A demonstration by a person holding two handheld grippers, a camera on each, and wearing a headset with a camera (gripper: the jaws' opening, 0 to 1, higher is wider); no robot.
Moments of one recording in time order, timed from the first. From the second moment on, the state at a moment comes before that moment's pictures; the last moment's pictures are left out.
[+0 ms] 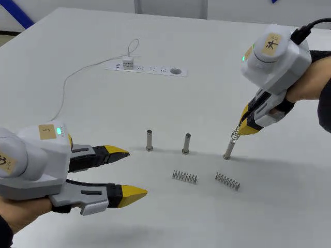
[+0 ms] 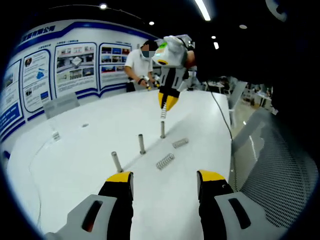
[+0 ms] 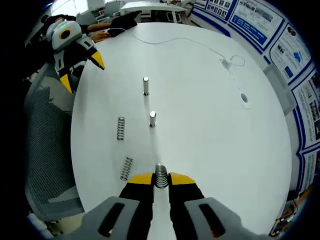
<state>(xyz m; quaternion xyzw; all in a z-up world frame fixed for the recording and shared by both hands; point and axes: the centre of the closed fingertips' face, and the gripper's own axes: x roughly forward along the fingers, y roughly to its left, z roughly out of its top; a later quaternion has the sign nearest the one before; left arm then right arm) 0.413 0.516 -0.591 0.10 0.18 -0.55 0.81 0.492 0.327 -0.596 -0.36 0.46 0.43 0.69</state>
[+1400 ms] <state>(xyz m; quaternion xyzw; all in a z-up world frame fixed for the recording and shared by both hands) 0.411 0.518 -0.595 0.11 0.19 -0.56 0.80 0.494 0.315 -0.669 -0.37 0.53 0.39 0.66</state>
